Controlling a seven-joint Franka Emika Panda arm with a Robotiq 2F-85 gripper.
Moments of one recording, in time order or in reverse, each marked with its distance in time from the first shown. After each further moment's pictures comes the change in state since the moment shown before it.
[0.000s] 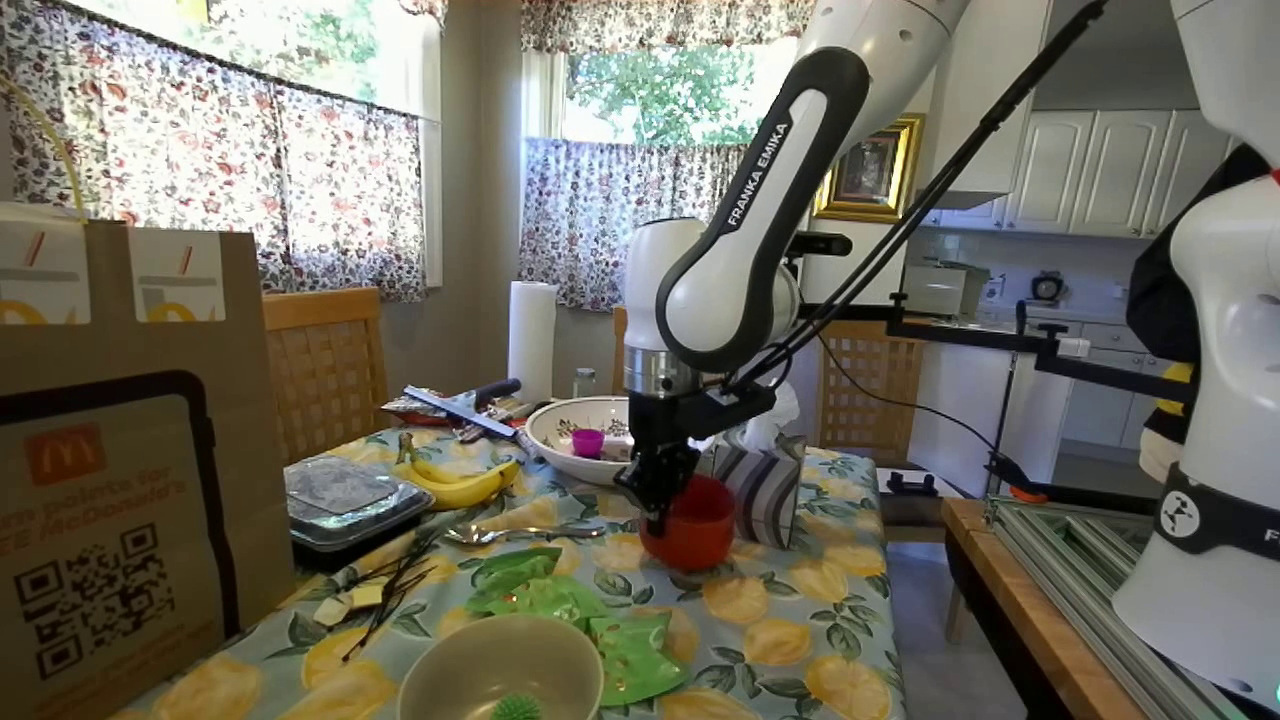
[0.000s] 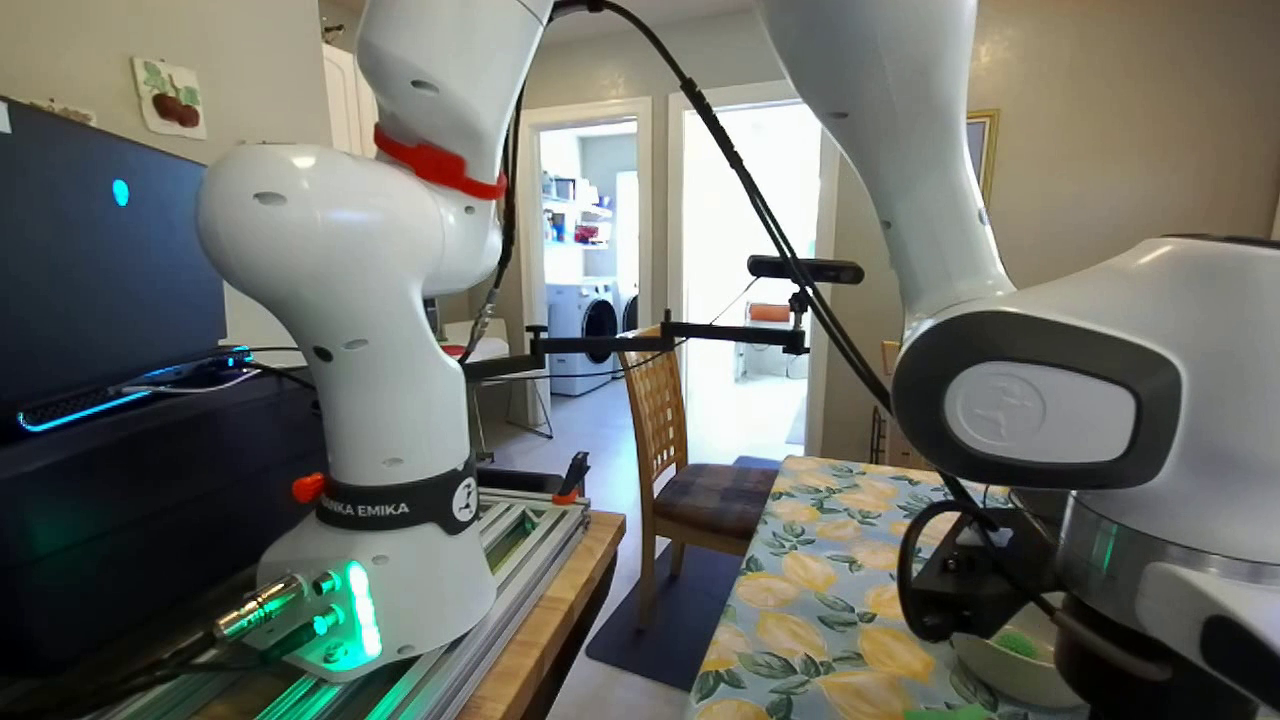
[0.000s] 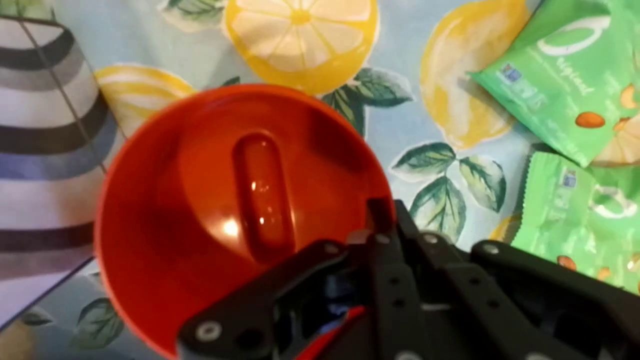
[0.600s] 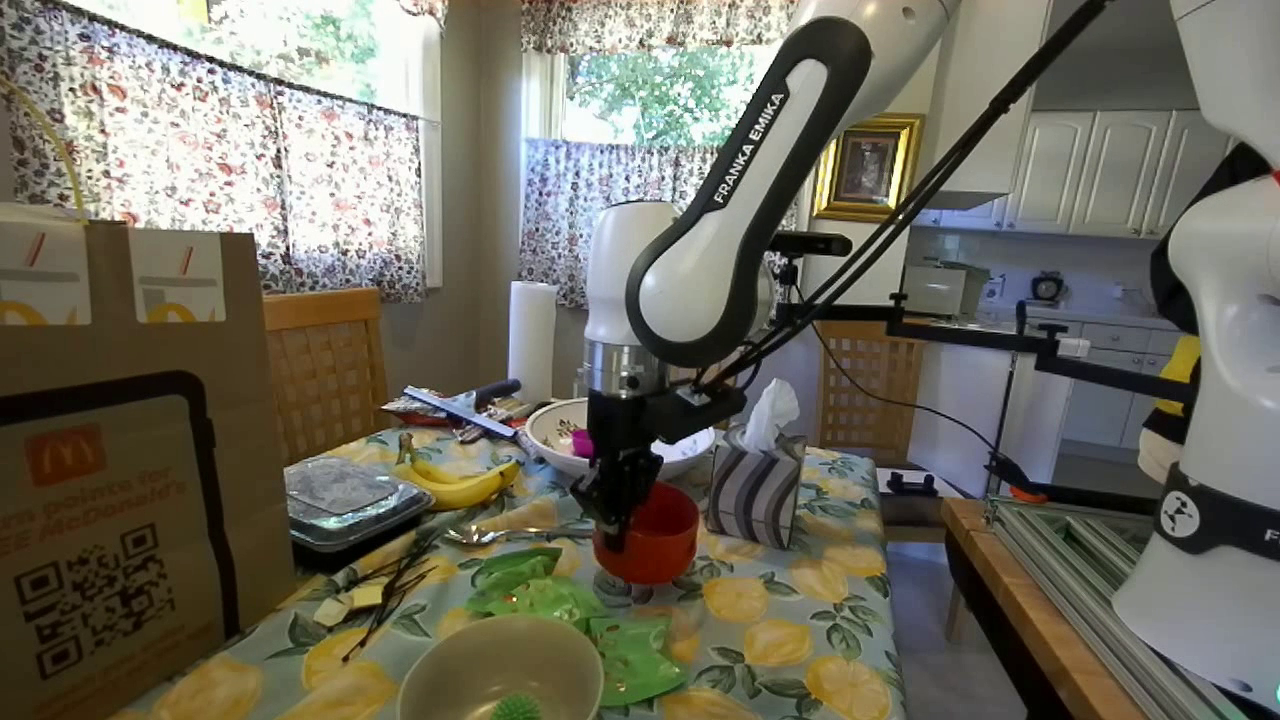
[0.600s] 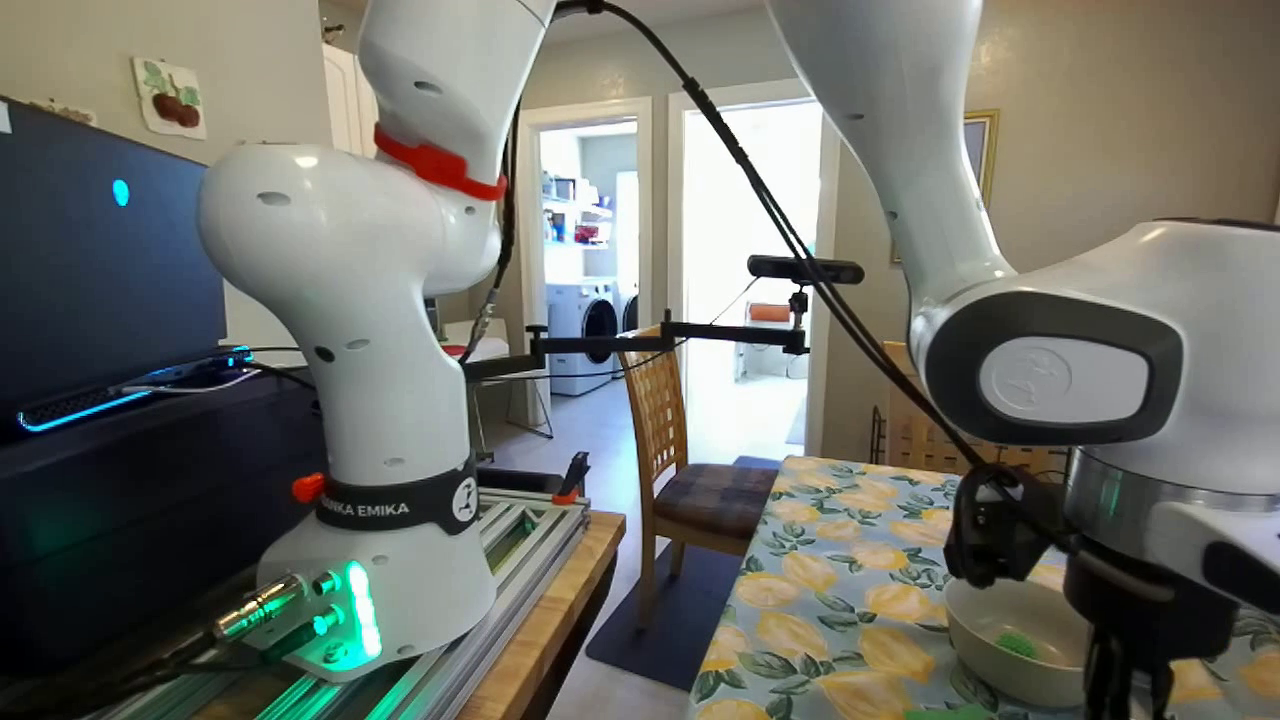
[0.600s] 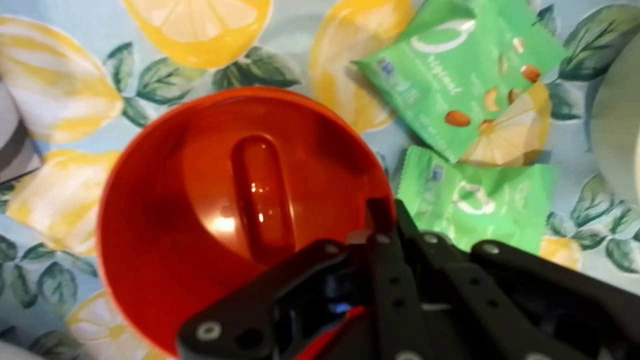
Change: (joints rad) arm 0.018 0.005 0.087 0.060 -0.007 -0.025 -0.007
